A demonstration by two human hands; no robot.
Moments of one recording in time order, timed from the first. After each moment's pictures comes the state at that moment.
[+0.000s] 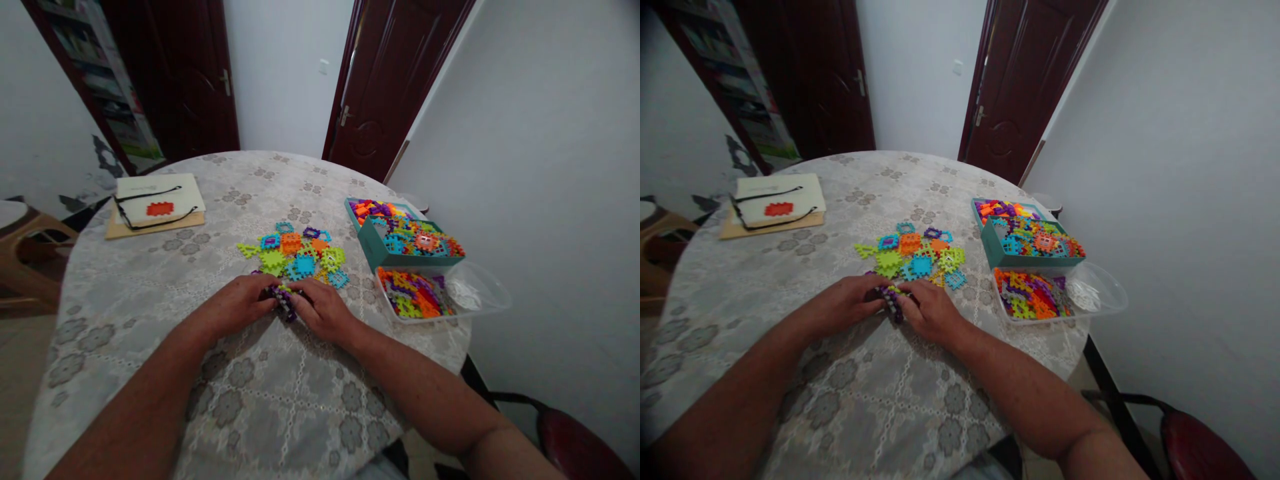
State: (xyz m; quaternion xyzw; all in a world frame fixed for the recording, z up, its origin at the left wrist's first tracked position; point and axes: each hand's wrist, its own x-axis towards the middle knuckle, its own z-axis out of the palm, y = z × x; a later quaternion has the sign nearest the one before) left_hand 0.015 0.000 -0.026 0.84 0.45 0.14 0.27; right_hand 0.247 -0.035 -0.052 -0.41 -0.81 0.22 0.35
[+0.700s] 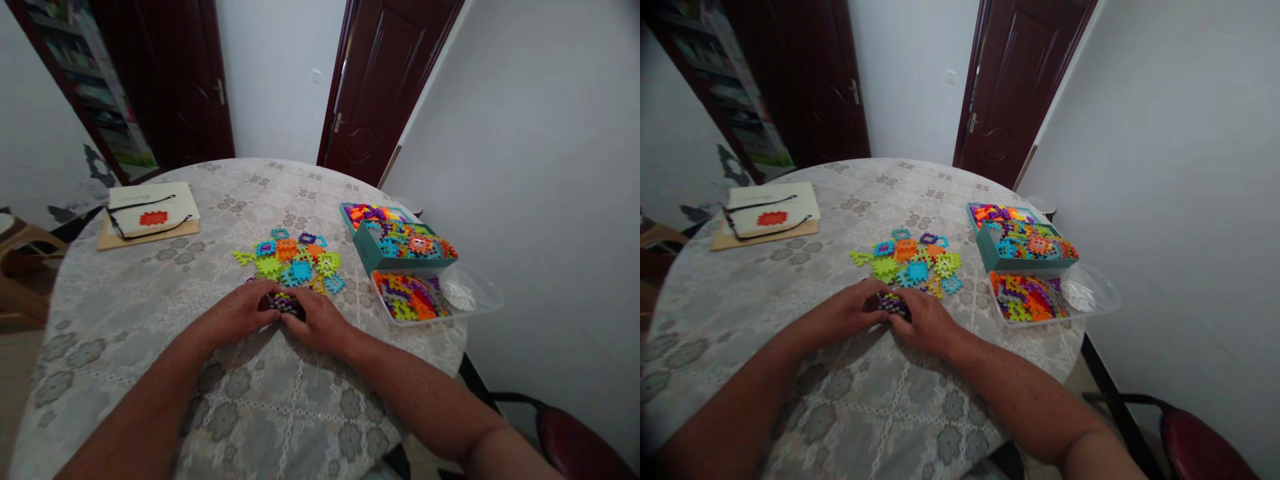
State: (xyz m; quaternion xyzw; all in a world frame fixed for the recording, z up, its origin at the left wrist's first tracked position) left_hand 0.022 -0.002 -0.026 0.83 0.44 0.16 0.31; right_hand 0.243 -0.039 -0.058 -0.42 -0.81 0.23 0.33
